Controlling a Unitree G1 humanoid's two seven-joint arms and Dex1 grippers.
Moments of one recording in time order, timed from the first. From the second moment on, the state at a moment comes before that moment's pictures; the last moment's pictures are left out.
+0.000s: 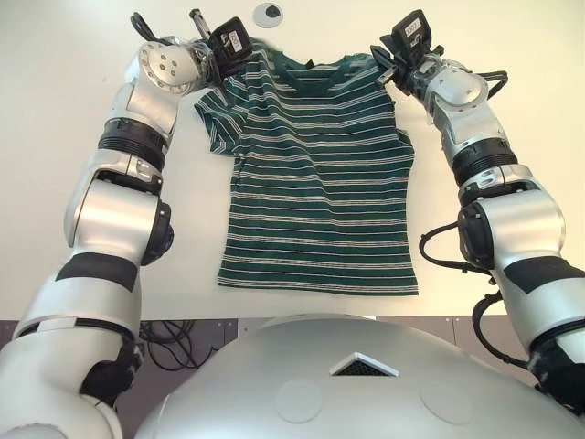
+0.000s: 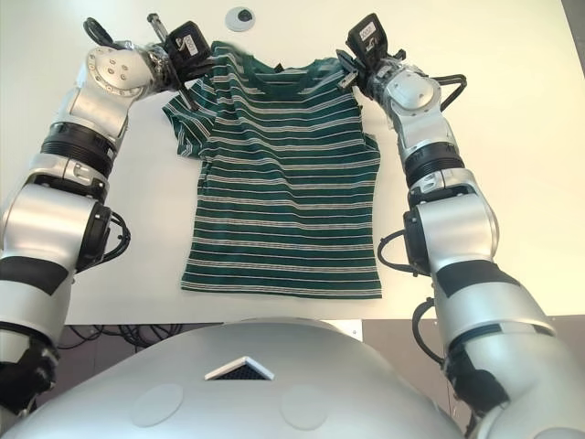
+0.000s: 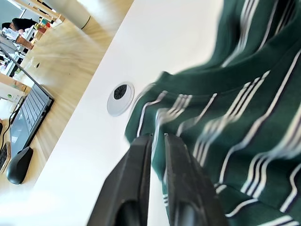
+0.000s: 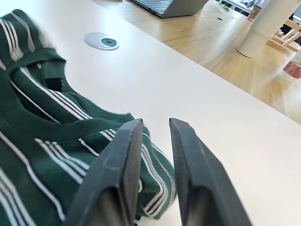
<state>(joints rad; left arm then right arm) -0.87 0.41 -0.35 1.05 0.24 -0.15 -0.57 -0.83 -0.27 0.15 1.16 -0.01 -0.23 0.42</state>
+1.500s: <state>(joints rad) -0.04 0.81 -0.31 -0.11 -0.17 0.38 -1.07 -0.14 -0.52 0.11 0.12 -0.03 0.42 0.49</state>
